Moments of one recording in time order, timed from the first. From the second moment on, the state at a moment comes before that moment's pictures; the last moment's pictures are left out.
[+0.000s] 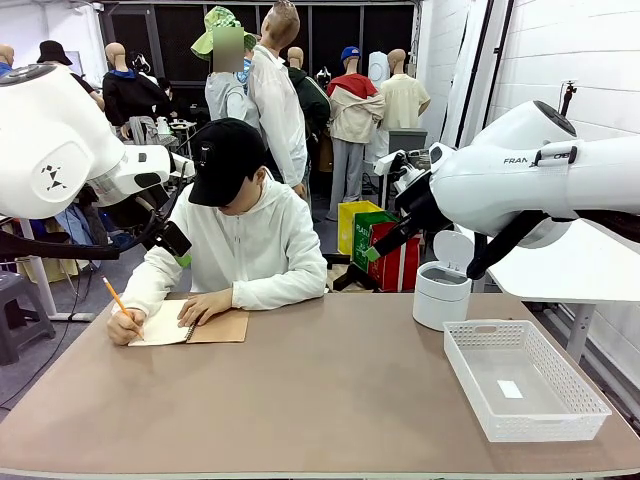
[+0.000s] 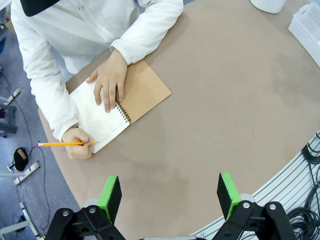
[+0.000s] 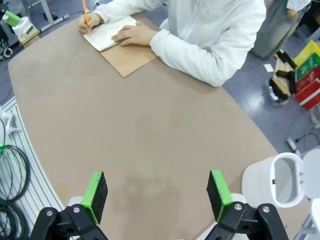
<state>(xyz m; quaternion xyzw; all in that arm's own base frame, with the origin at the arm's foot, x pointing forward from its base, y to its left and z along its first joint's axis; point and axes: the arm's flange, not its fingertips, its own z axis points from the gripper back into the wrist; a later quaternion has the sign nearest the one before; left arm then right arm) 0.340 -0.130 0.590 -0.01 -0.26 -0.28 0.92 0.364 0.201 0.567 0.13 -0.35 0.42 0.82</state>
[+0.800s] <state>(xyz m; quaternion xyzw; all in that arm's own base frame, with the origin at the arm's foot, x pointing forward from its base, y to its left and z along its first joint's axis) 0.340 -0.130 0.590 -0.01 -0.26 -0.28 0.92 0.364 0.201 0.567 0.13 -0.35 0.42 0.82</state>
